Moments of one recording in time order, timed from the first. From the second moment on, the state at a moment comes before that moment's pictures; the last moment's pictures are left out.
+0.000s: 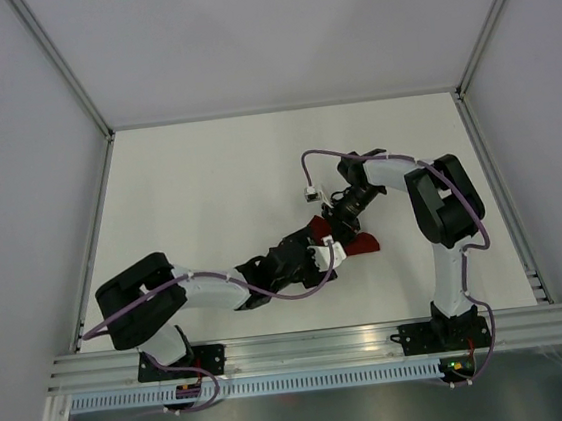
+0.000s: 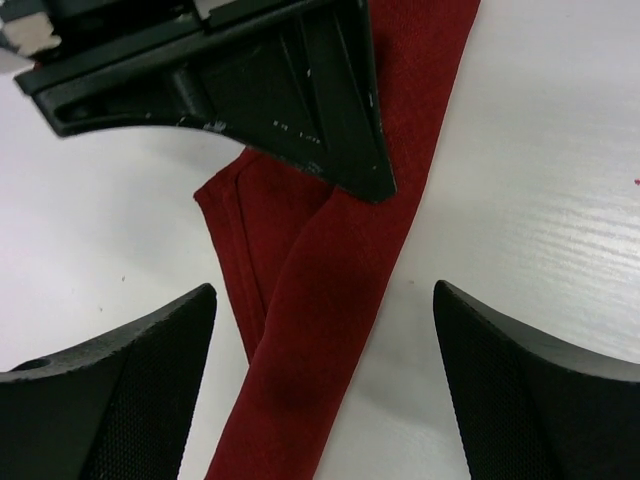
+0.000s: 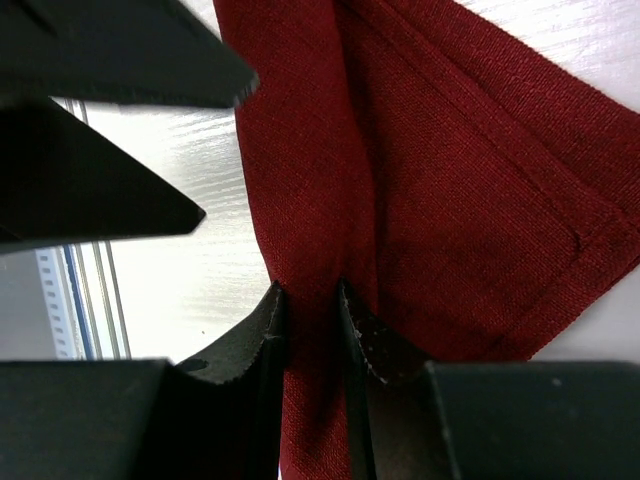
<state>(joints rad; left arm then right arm) -1.10 1.58 0.60 0.52 -0.18 0.42 0.37 2.04 1.31 -0.96 -0.84 -0.90</state>
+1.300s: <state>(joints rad) -1.02 1.77 0.71 0.57 0.01 0.31 0.35 1.89 1.20 -0.84 -0.73 -0.82</state>
